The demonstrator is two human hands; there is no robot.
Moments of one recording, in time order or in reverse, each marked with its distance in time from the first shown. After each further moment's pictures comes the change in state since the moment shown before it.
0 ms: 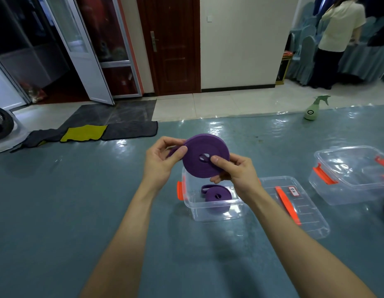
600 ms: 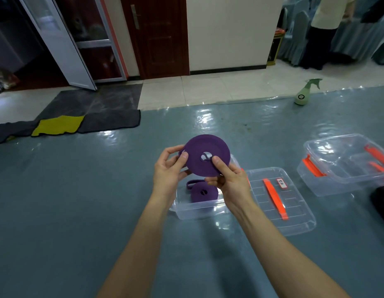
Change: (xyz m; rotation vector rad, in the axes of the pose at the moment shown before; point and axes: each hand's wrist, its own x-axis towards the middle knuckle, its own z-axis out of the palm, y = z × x) left_hand 0.002 -0.069 0.071 -0.213 0.127 -0.342; right_hand 0.012 0.047 -0.035 0.315 0.266 0.178
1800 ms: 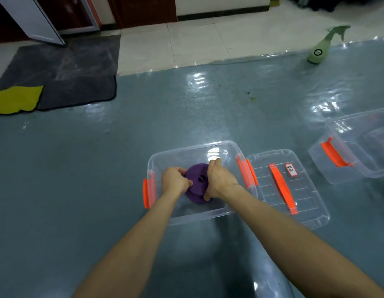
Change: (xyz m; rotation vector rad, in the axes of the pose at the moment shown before) left_hand 0.104 -0.167 -0.033 1.074 -0.005 -0.528; right_hand 0.131 0.086 -0.042 -1.983 -0.271 0.218
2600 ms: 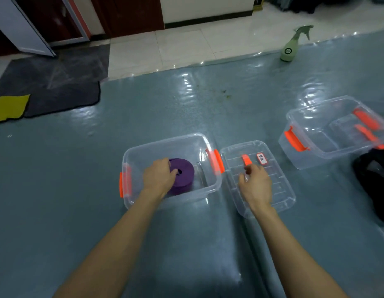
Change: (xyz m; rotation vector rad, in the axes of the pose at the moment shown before) left_hand -0.054 0.035 0.007 0.629 0.172 0.337; right_hand -0.101 0.152 0.026 0.634 0.590 0.387
